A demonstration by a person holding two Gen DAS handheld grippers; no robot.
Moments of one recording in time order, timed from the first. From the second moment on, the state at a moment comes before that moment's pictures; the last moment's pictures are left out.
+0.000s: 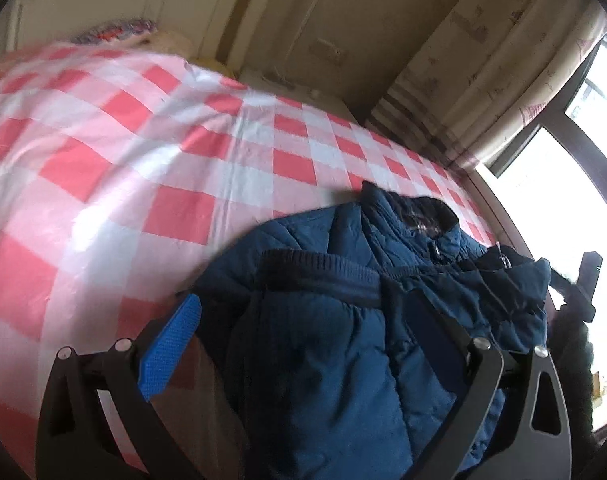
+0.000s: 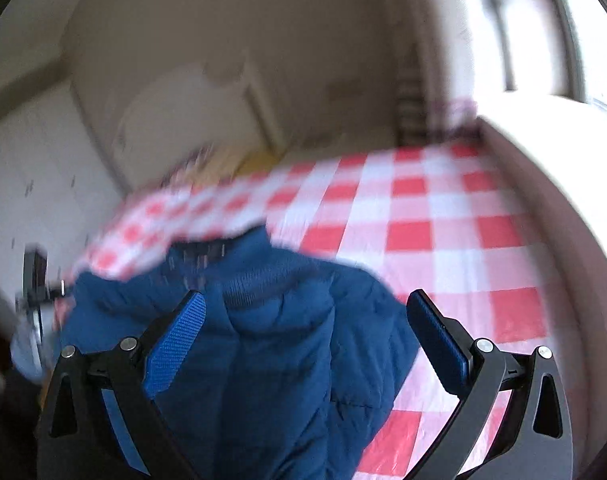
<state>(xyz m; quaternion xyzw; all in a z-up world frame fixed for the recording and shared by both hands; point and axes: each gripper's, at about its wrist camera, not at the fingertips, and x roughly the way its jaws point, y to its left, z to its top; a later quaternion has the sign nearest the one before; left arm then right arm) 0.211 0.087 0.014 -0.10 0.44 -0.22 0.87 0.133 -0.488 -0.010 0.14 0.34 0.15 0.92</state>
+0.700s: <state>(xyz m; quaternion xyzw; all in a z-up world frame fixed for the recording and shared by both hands) 0.211 0.013 0.151 0.04 0.33 -0.20 0.92 0.081 -0.518 0.110 0.15 0.18 0.10 0.97</state>
